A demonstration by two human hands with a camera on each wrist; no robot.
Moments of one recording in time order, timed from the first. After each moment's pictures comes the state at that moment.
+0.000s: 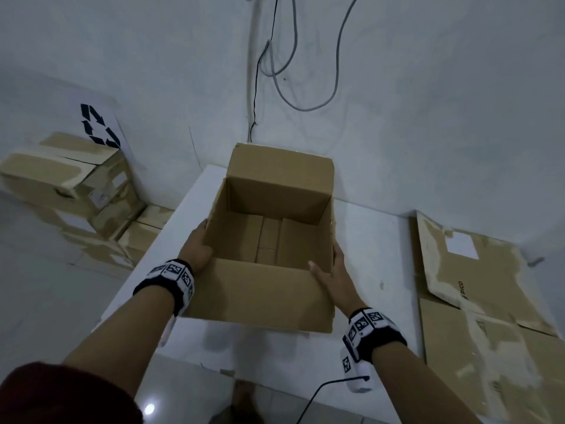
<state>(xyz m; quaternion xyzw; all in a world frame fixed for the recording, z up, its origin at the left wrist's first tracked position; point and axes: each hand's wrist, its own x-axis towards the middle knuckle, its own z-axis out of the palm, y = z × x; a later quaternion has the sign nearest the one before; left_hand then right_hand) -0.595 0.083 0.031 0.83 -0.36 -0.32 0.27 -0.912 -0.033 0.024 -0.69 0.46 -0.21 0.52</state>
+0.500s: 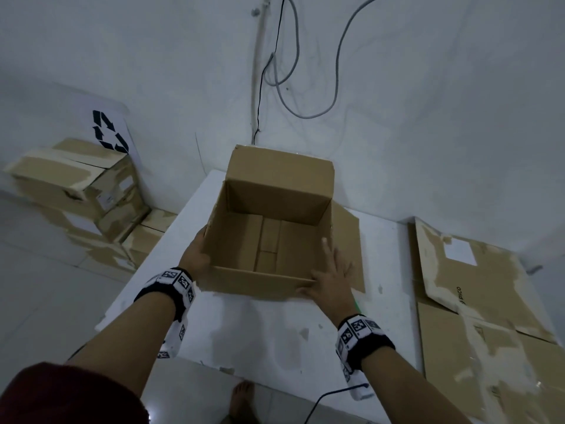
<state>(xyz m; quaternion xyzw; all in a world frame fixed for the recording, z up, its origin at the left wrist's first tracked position) -0.603 0.103 0.024 0.80 -0.34 -0.33 0.36 -0.908 -0.015 0.029 -0.90 0.41 -0.03 0.11</state>
